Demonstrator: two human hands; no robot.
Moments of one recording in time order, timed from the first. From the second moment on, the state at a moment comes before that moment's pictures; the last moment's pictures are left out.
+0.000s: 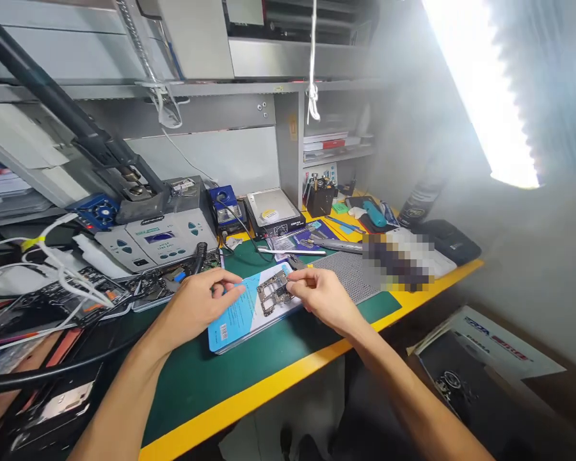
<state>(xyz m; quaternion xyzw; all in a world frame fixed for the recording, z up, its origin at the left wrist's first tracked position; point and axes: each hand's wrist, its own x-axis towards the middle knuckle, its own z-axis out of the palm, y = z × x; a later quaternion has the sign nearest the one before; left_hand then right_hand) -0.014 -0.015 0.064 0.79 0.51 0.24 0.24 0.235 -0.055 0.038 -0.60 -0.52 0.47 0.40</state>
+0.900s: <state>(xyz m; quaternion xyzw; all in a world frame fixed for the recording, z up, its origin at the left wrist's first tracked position) 0.003 -0.109 0.048 0.60 0.44 0.50 0.45 0.198 -0.102 0.052 -0.46 -0.55 0.59 0.38</state>
